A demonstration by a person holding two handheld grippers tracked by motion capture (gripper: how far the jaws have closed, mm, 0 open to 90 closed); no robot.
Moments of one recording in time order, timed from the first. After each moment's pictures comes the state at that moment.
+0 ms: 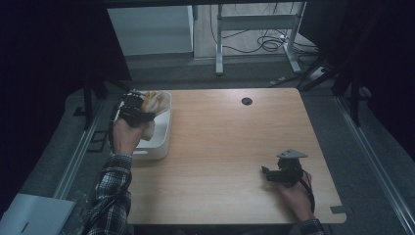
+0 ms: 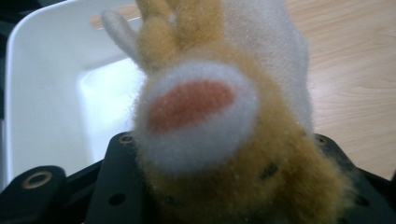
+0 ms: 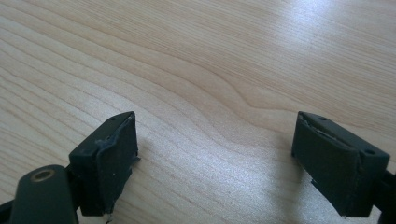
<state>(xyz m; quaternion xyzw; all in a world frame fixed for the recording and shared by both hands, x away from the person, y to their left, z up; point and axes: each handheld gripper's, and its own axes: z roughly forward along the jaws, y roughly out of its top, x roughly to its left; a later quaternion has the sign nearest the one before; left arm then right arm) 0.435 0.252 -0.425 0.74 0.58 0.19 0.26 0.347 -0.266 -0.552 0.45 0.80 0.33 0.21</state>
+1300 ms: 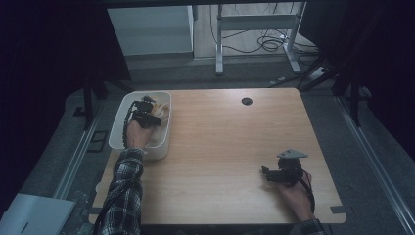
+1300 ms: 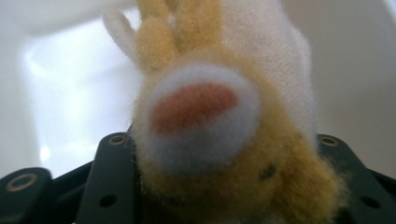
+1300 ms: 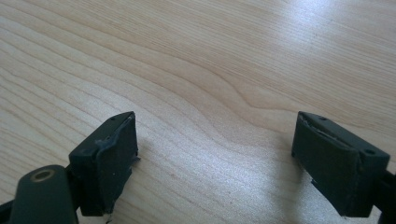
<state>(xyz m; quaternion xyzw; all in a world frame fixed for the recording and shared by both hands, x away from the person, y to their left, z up) 0.495 0.246 -0.504 0.76 0.60 0.14 0.20 0.347 -0.266 -0.552 0.44 0.80 0.33 0.21</state>
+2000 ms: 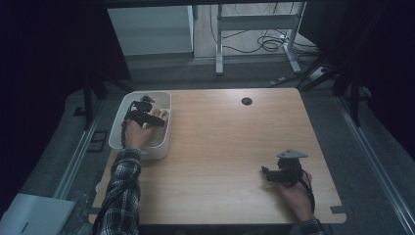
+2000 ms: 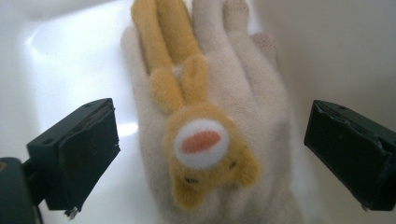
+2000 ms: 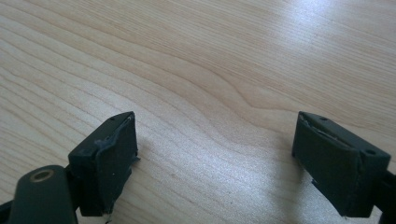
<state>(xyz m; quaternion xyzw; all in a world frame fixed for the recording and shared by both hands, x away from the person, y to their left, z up) 0.494 0.250 -0.500 0.75 0.61 0.14 0.20 0.347 -0.266 -0.552 0.44 0.80 0.33 0.21</state>
